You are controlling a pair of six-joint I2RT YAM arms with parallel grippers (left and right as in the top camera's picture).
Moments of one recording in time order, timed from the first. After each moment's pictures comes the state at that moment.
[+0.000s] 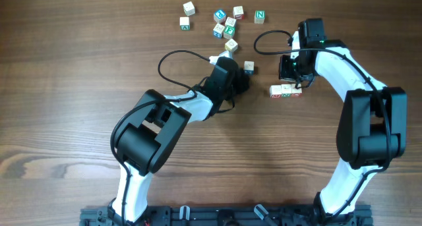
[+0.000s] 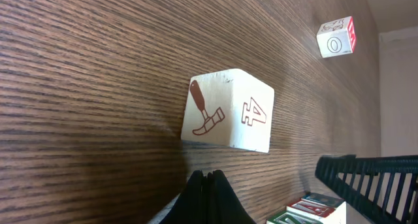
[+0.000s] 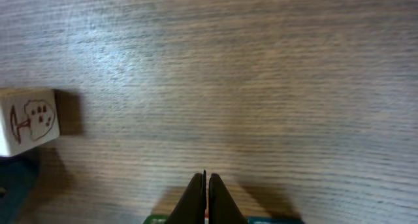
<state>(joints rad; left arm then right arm) -0.62 2.14 1.12 0.36 0.18 -0.99 0.07 2.01 1.37 -0.69 -0.15 0.17</state>
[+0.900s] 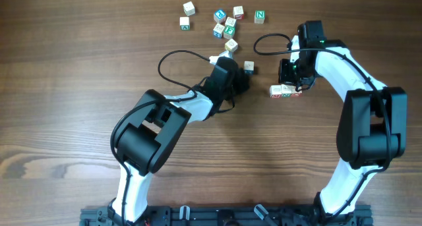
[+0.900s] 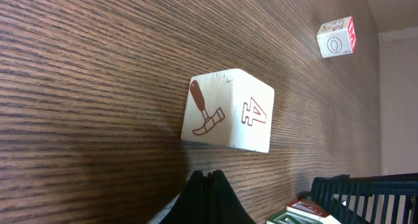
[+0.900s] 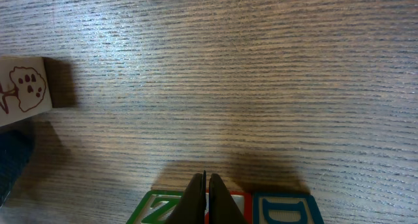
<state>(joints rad) -0.62 2.14 1.12 0.36 0.18 -0.99 0.07 2.01 1.37 -0.75 -0.16 0.17</state>
